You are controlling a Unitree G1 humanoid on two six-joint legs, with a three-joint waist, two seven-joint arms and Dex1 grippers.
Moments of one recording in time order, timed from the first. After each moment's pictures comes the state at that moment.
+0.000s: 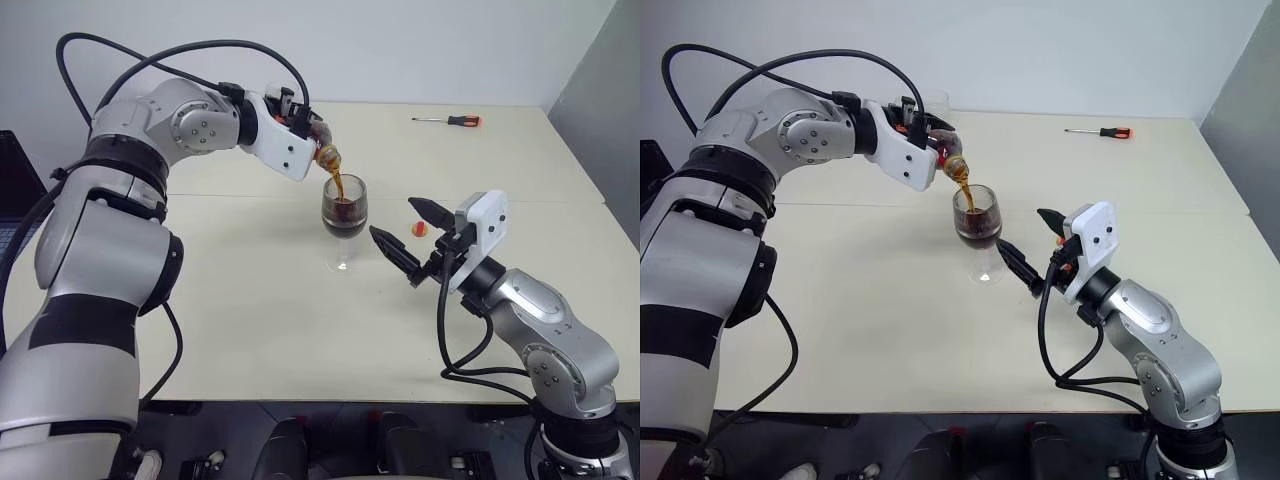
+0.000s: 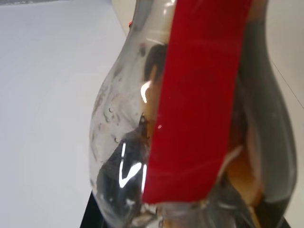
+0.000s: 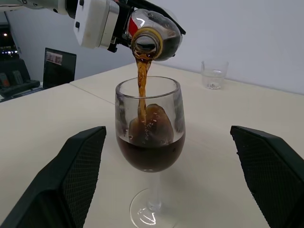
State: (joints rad) left arm -1.58 0.61 -0.54 1.34 0.76 -1.01 -0.43; right arm -0.29 -0.38 0.01 -0.66 0.53 0.67 0.32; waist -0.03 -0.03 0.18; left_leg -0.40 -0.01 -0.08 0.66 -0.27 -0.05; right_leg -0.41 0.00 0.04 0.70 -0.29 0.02
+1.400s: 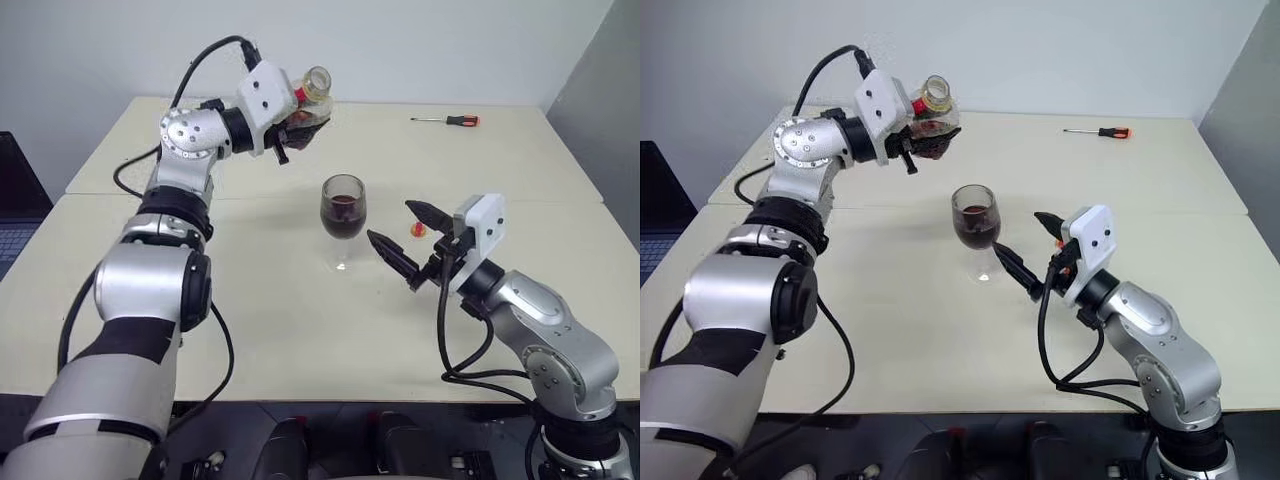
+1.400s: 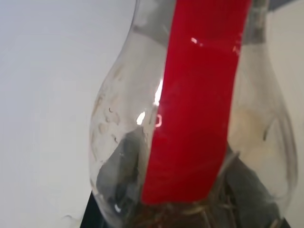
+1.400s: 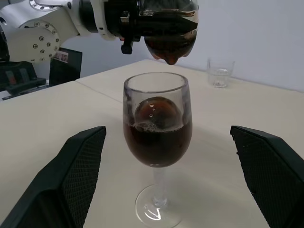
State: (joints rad) left arm -1.35 0.44 0.04 1.26 0.06 -0.57 -0.97; right arm -0.26 -0.39 0.02 -0.66 0.53 0.66 0.36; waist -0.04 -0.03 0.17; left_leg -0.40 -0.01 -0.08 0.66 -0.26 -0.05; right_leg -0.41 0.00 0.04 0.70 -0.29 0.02
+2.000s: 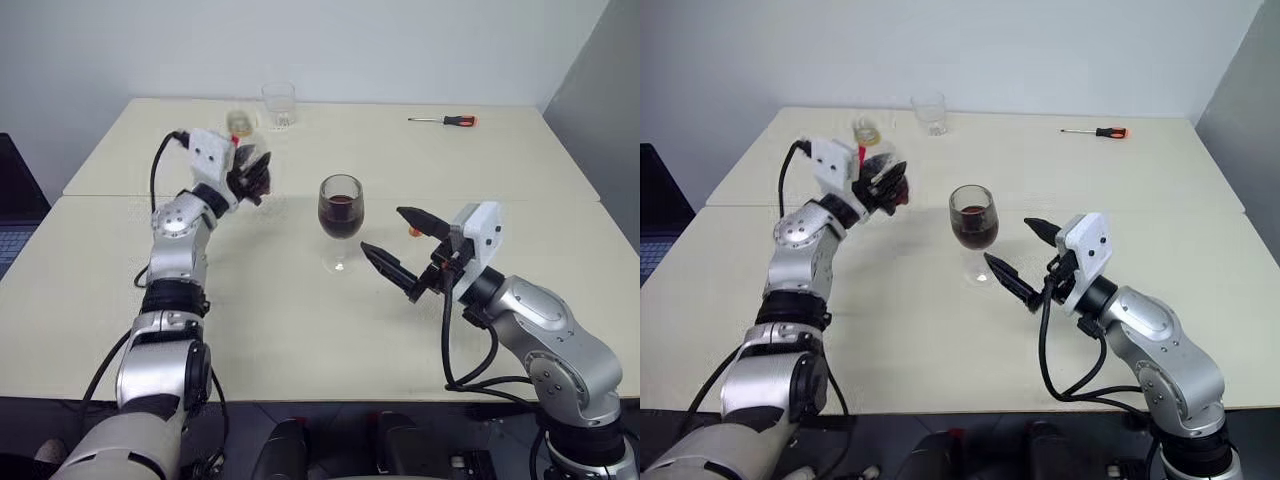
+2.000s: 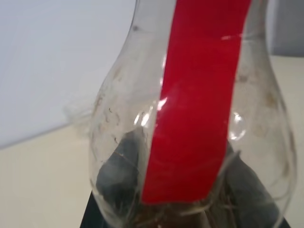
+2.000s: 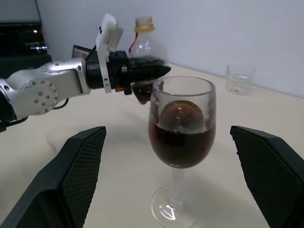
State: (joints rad) left arm -0.80 0.43 0.21 0.67 -0.12 -0.11 -0.57; right arm -0.24 -0.41 0.03 -0.69 0.54 0.62 0.45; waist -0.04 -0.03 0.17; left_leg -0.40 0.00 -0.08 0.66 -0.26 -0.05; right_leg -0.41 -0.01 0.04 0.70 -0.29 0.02
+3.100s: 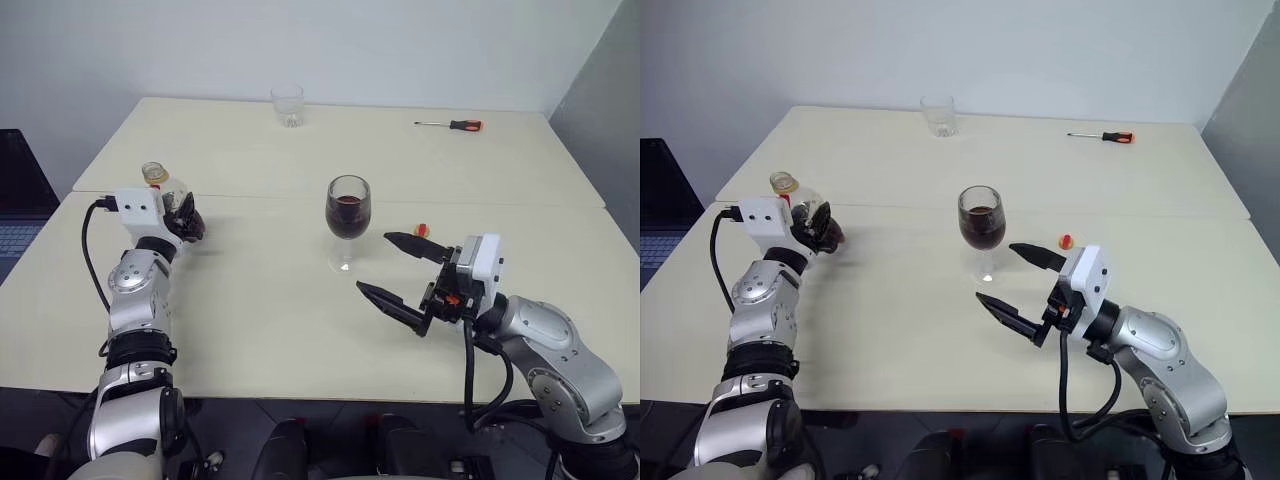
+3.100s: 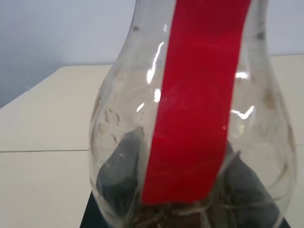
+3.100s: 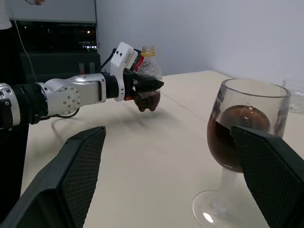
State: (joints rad) left arm -0.61 0.47 0.34 0.68 -0.20 -0.12 -0.35; right arm -0.14 -0.46 0.06 -0.65 0.52 0.43 0.65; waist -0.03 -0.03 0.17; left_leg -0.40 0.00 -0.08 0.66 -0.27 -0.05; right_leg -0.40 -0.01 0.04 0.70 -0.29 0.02
